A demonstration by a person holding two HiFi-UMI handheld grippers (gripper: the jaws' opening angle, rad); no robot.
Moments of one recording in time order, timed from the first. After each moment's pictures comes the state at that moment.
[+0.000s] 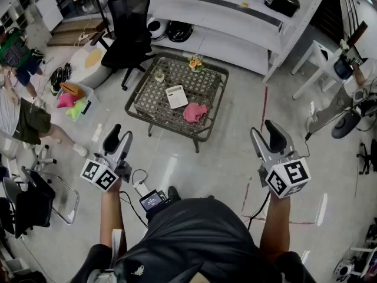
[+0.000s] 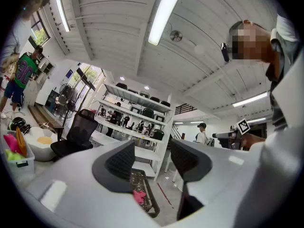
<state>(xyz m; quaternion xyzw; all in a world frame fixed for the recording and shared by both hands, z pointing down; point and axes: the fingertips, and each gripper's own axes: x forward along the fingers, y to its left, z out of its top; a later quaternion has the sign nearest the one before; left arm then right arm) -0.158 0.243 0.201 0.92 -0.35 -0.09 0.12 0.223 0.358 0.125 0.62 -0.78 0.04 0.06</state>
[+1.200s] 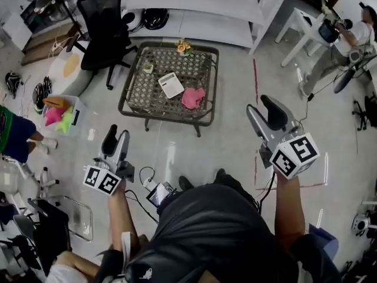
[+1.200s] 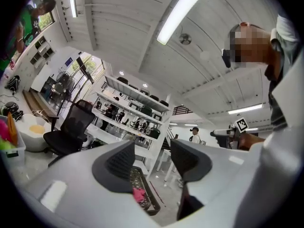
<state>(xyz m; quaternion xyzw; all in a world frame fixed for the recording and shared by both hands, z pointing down) -0.205 0.188 0.236 0.93 -0.31 -0.11 0.16 0.150 0.315 0.120 0.64 -0.77 0.05 0.05</state>
